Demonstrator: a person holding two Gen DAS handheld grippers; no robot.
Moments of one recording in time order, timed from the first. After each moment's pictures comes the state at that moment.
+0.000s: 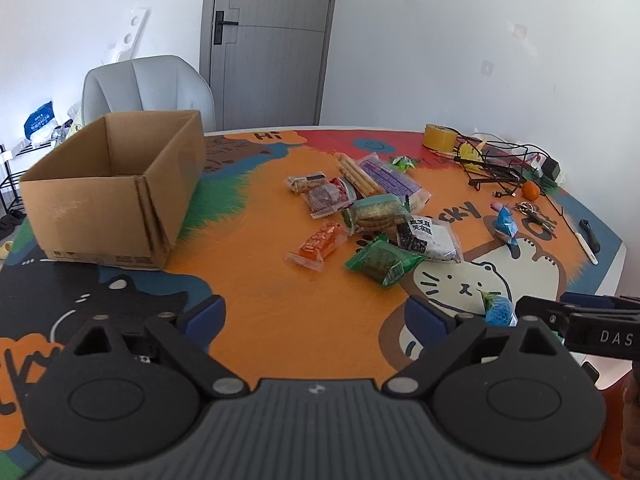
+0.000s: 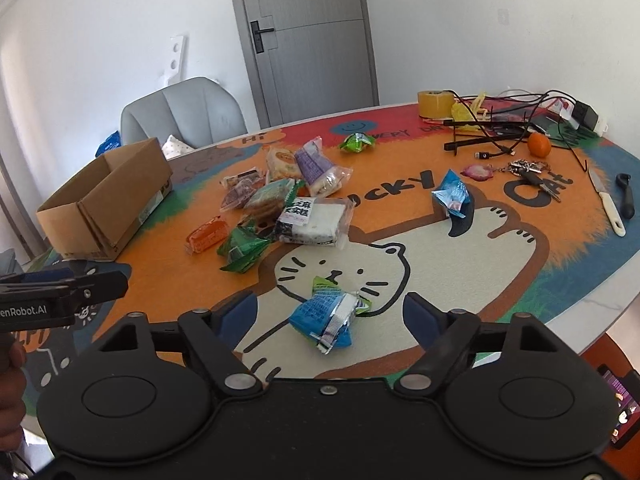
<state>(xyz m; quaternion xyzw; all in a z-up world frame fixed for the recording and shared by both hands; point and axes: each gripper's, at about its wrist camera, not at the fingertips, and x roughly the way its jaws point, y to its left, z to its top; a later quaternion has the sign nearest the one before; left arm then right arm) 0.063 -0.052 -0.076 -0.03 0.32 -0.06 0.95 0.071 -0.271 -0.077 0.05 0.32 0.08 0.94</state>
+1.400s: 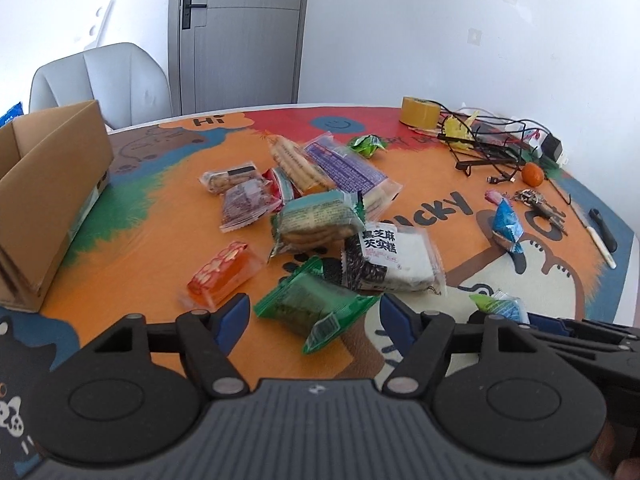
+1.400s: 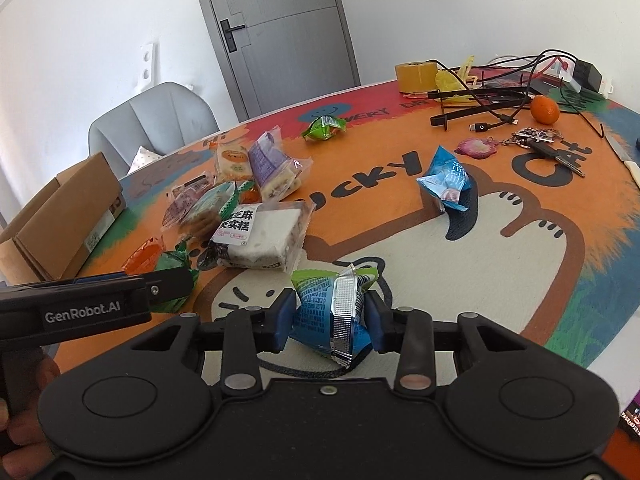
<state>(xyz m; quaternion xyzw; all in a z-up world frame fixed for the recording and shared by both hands) 0.154 -0.128 -0.113 -0.01 0.34 -0.07 0.94 0.139 -0.294 -0.119 0.10 0.34 0.07 0.93</state>
